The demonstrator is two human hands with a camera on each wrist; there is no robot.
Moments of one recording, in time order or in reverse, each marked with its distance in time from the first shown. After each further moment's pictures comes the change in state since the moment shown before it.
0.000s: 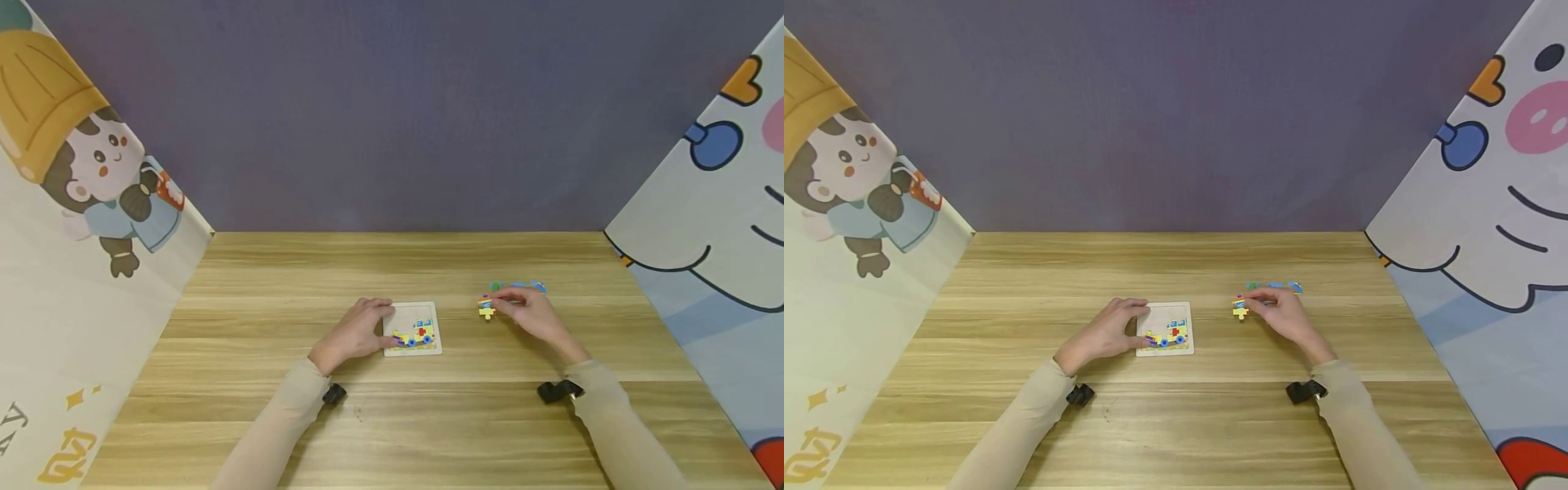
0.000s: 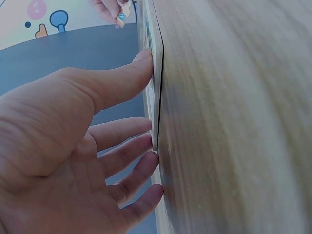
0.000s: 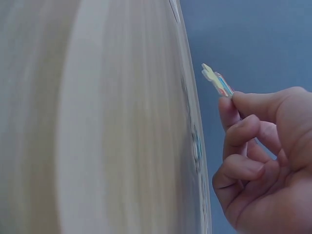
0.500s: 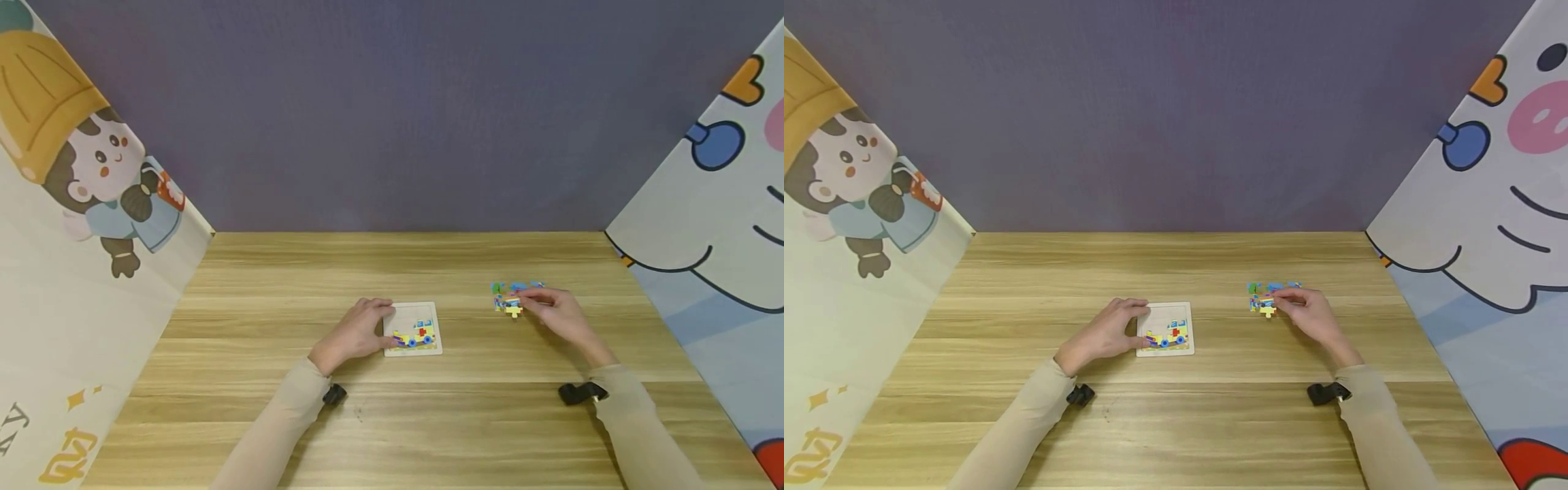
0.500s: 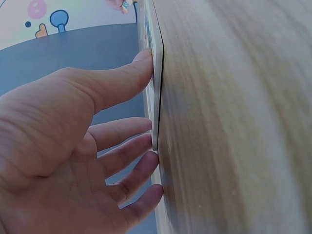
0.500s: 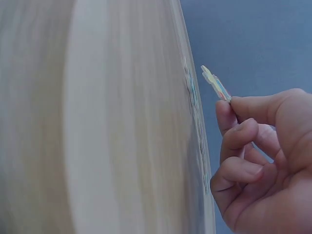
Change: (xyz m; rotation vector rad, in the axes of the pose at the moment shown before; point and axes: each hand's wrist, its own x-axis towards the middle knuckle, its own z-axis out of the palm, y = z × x) left_hand -0.001 -0.001 -0.001 -0.006 0.002 0.000; right_hand -0.011 0.022 -0.033 -0.037 0.102 0.061
